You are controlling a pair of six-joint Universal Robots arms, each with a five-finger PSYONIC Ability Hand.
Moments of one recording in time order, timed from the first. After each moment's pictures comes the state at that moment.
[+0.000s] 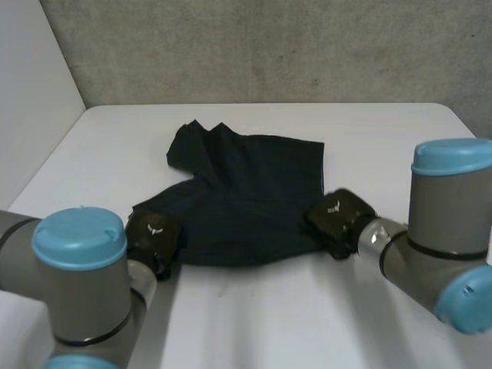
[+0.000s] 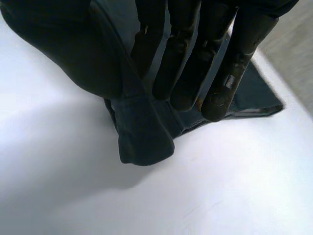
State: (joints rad) left arm 4.10 -1.93 -1.80 3.30 -1.86 3.56; right arm 2.03 -1.12 1.52 0.15 1.38 2.47; left_hand 1.13 1.10 1.10 1.10 0.95; right_hand 0.98 1.18 1.19 1.19 0.99
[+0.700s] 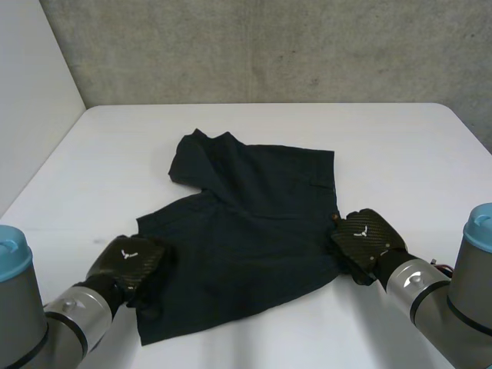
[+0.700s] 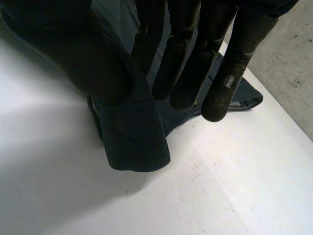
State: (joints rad) left arm 4.34 -1.67 -2.08 3.25 -1.46 3.40; right arm 1.91 -1.29 1.94 -0.23 1.31 2.52; left_hand 0.54 0.54 0.53 0.54 0.36; right_hand 0.99 1.18 1.19 1.19 0.99
